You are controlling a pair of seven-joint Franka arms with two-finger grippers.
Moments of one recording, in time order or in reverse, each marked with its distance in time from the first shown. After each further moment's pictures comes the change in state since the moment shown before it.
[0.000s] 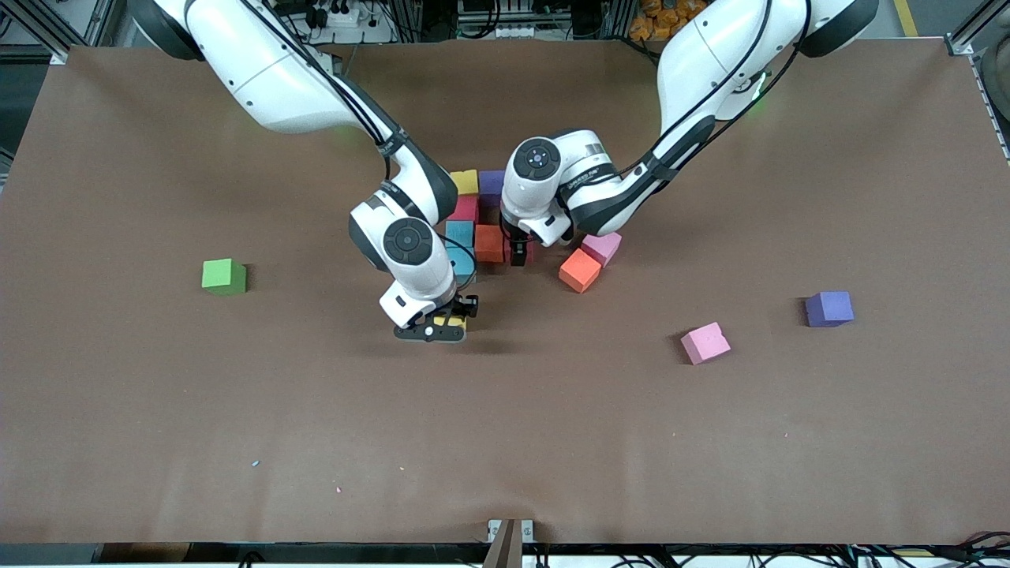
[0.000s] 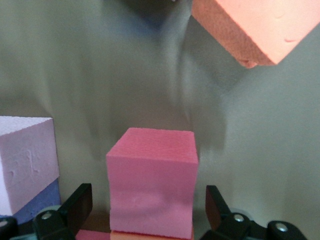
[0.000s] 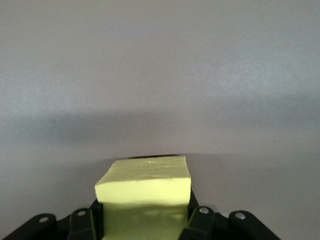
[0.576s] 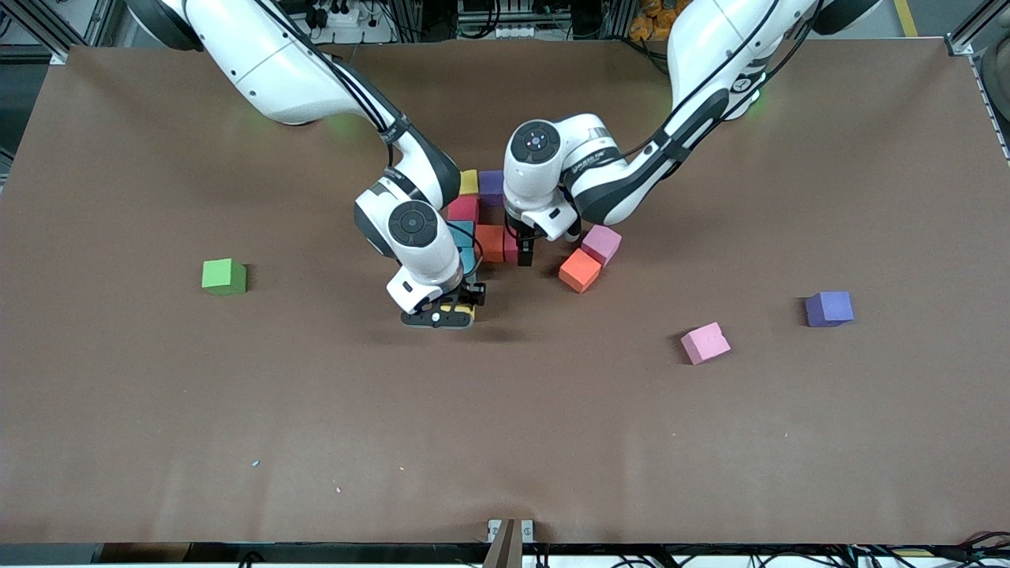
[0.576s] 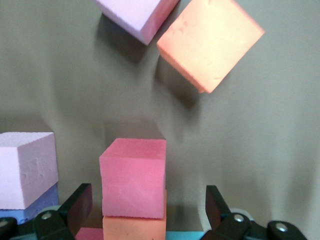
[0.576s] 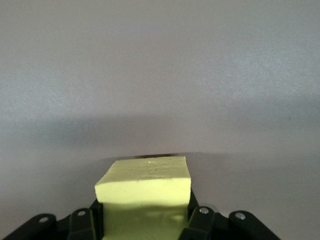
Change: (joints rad) left arm 0.007 -0.112 -0.003 0.006 0.011 -0.118 0.022; right arm 0.000 -0.039 0.029 -0.040 -0.007 0.007 0.039
